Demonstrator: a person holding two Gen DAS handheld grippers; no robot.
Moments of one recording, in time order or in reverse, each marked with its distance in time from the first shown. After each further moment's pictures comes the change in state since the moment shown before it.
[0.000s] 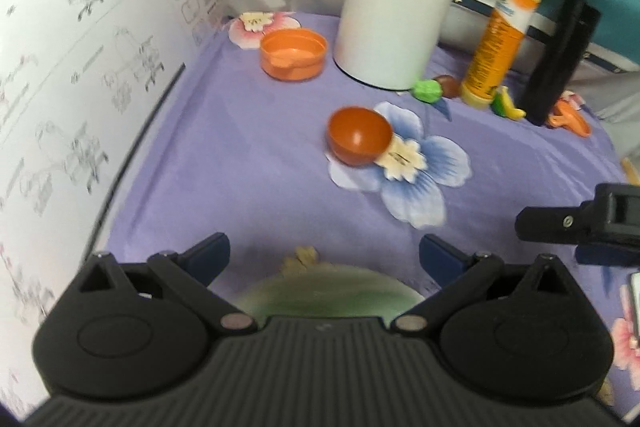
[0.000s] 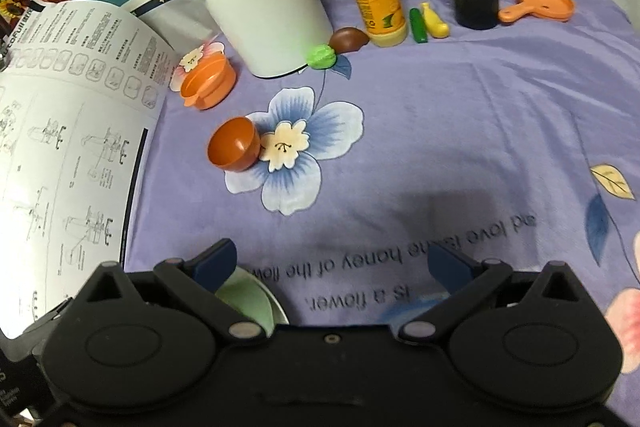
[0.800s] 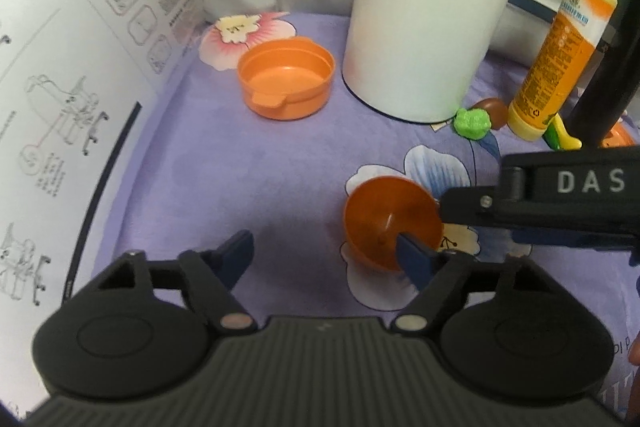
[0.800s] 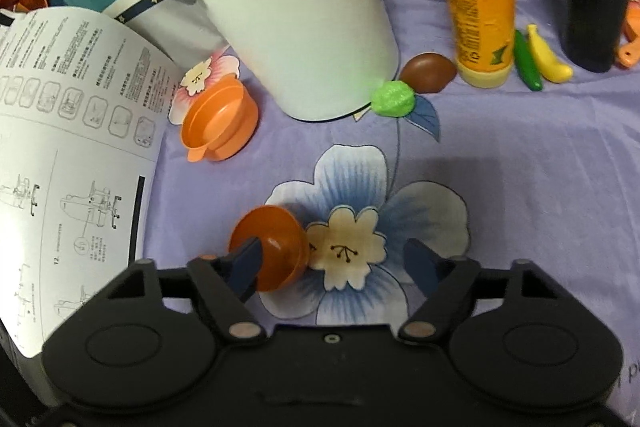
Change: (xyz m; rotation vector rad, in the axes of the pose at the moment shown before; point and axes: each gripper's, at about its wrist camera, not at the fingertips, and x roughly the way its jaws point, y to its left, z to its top) left arm 0.111 -0.003 0.073 0.033 0.043 0.002; right arm 0.113 0.058 0.084 -0.011 0.037 0.058
